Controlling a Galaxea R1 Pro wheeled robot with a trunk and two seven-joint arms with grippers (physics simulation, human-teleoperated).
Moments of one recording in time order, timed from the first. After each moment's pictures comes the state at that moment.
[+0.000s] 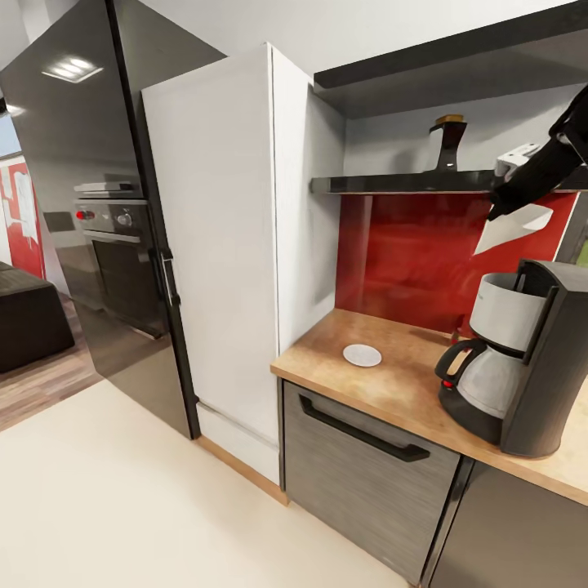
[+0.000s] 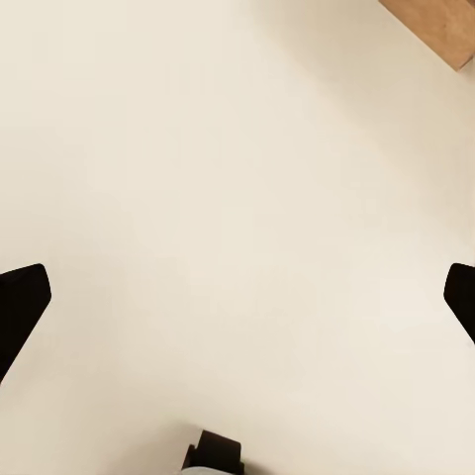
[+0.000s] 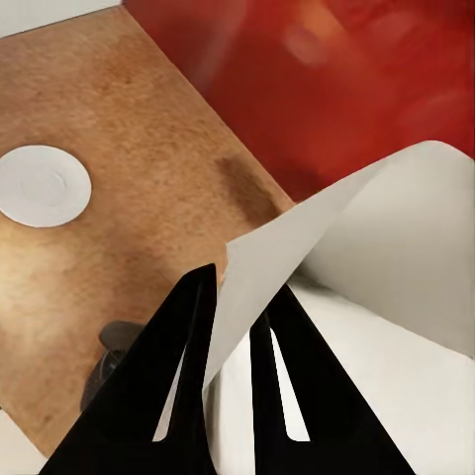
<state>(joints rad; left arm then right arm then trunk) 0.08 -0.01 0.24 -0.60 0.10 -0.19 0.00 -1.97 -0.41 0.70 -0.45 0.58 1.00 1.23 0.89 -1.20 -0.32</state>
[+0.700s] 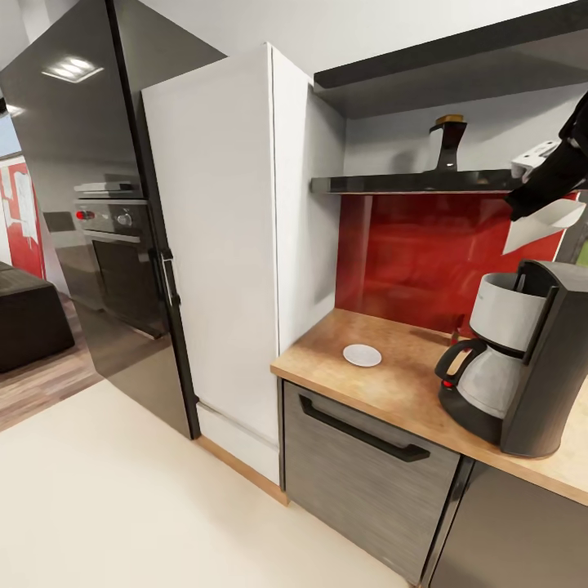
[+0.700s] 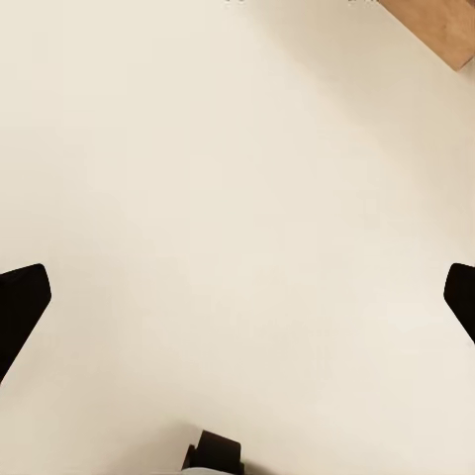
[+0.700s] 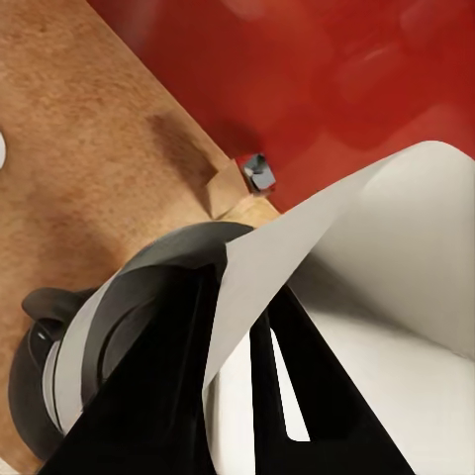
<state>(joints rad) 0.08 -0.01 0.24 -0.60 0.10 -0.19 0.00 -1.97 -0.43 0.70 -0.45 0.72 1.00 1.23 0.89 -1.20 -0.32</state>
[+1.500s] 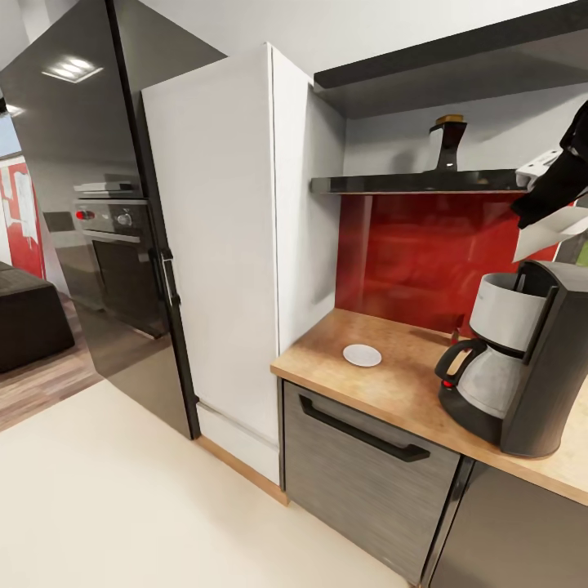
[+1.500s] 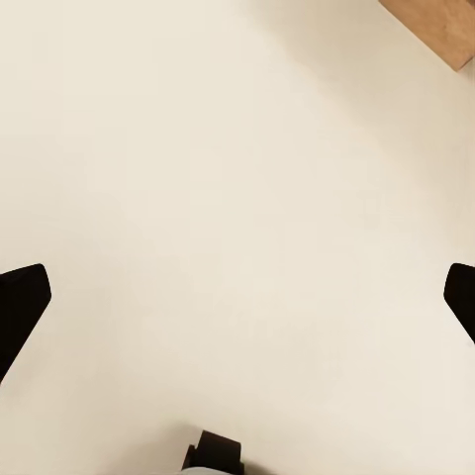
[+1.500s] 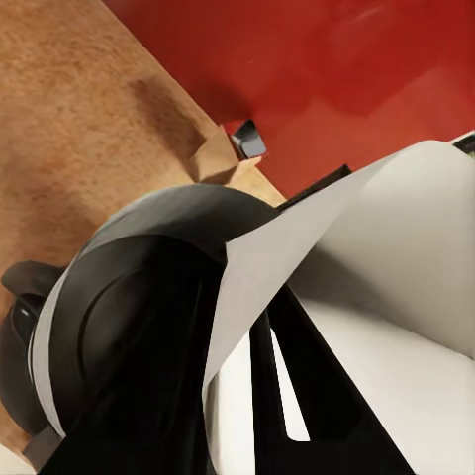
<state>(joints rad) 0.08 -0.01 0.24 -0.60 0.10 -0.19 0.00 -1.97 -0.43 0.70 -0.40 0.77 1.00 1.23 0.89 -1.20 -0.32</state>
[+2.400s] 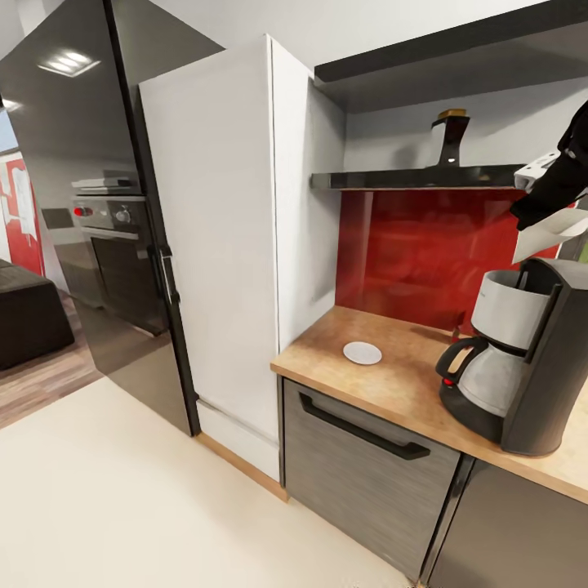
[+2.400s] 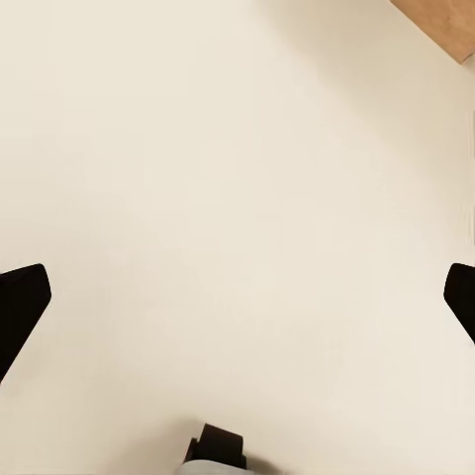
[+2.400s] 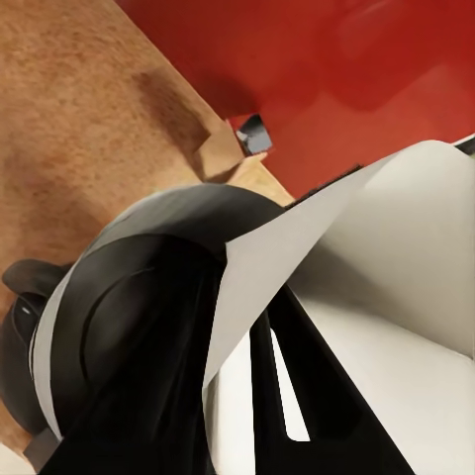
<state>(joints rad) 0.08 -0.01 0.24 -0.60 0.10 -0.19 0.00 -1.96 -0.43 0.70 -0.40 0.77 1.00 1.23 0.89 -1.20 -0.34</state>
